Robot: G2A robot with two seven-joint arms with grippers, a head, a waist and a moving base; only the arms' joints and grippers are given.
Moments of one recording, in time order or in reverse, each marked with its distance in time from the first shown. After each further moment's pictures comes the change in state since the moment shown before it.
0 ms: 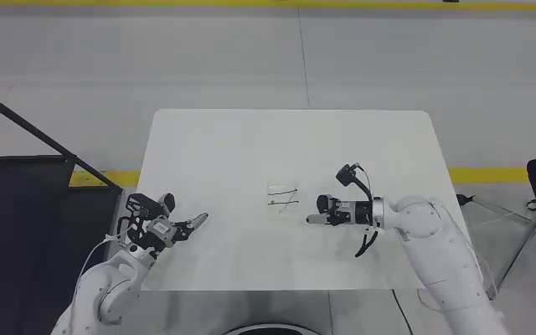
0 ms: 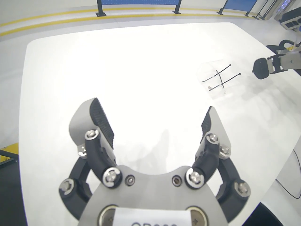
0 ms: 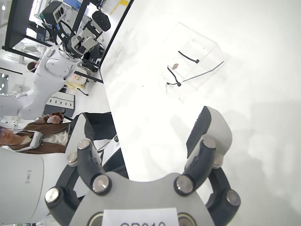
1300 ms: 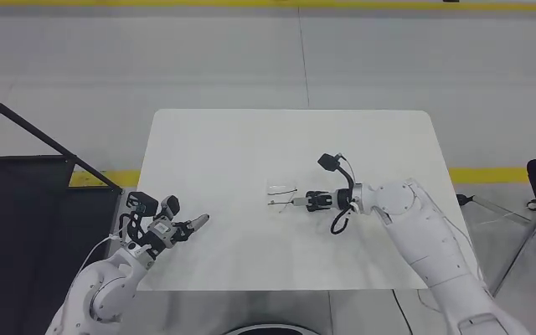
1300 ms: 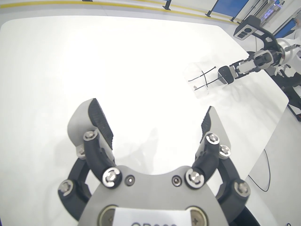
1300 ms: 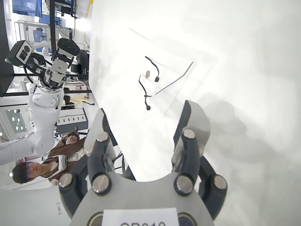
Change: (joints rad) left arm -0.013 0.004 -0.013 0.000 -0.169 -0.039 -0.125; right arm 0.165 -0.046 -0.178 0.134 -0.016 0.321 -0.045
